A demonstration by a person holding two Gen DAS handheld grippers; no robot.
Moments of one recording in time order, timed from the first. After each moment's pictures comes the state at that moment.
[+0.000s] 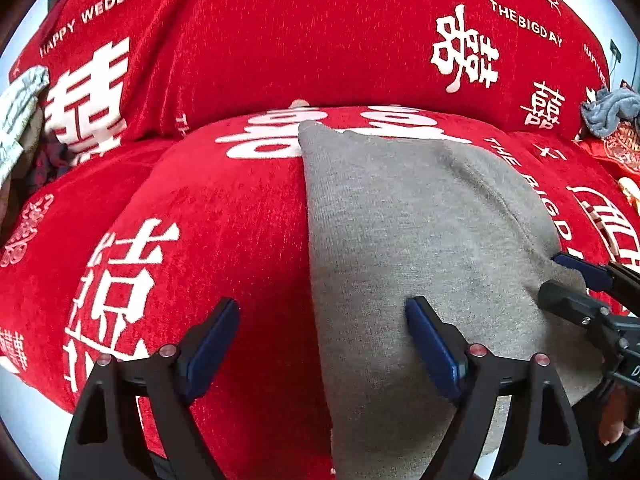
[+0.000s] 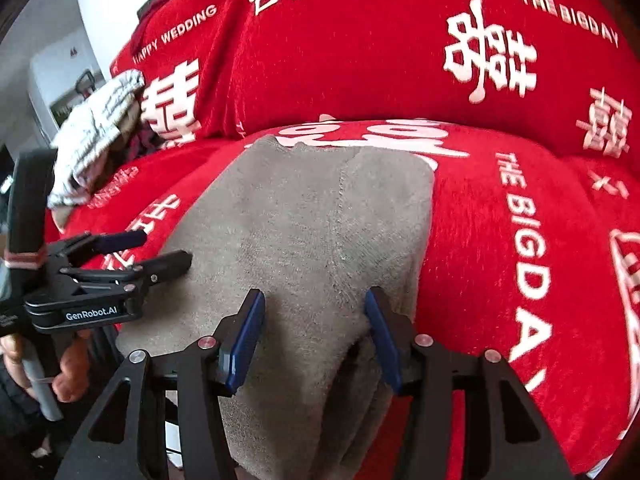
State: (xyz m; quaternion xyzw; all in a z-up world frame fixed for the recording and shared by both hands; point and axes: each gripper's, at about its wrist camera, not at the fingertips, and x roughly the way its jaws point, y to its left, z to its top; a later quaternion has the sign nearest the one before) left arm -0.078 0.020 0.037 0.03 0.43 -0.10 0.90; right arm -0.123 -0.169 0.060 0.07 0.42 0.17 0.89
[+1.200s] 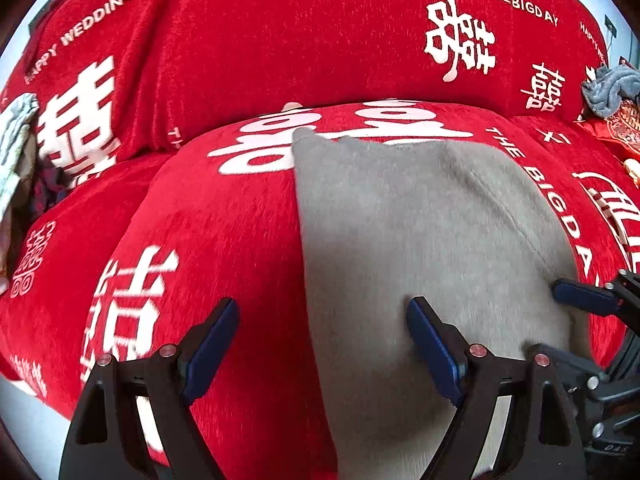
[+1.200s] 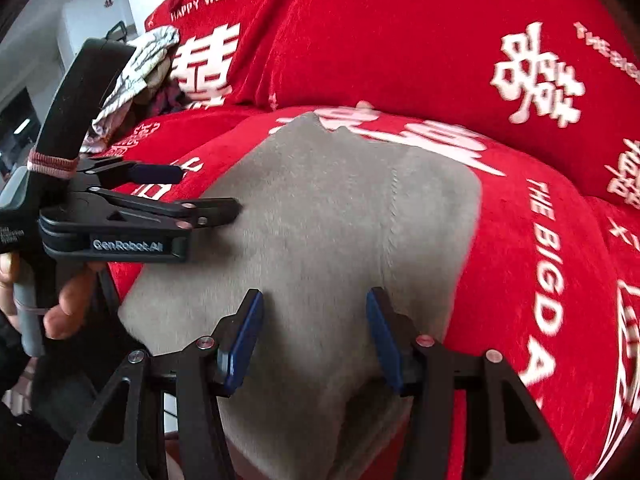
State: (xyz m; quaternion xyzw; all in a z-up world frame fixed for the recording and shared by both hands) left arm -0.067 0.001 0.049 0.08 0.44 -0.09 0.89; right arm -0.138 -0.142 0.056 -0.03 0.43 0.20 0.88
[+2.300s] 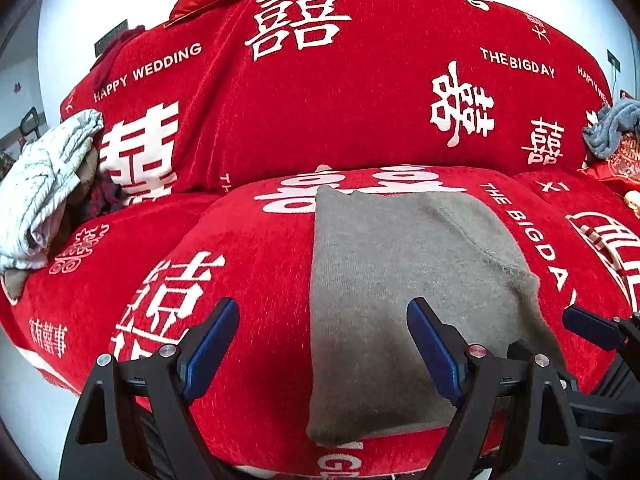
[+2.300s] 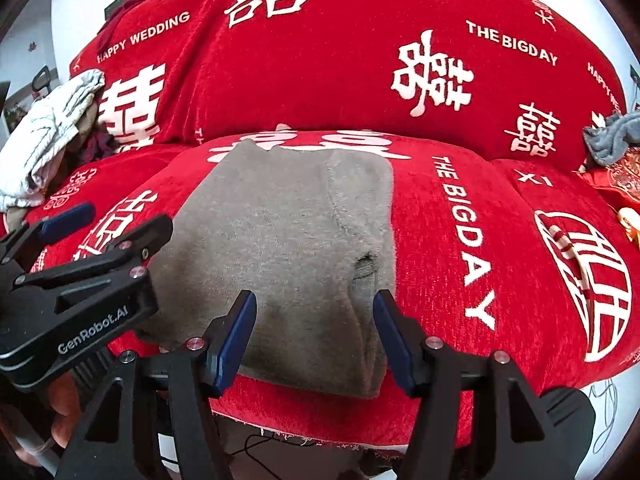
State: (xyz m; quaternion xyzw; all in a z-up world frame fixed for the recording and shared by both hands) left arm -0.162 -0.007 0.071 0.05 0.31 -0.03 0.95; right arm -0.203 -0.123 0.081 0.01 0.40 0.03 0.92
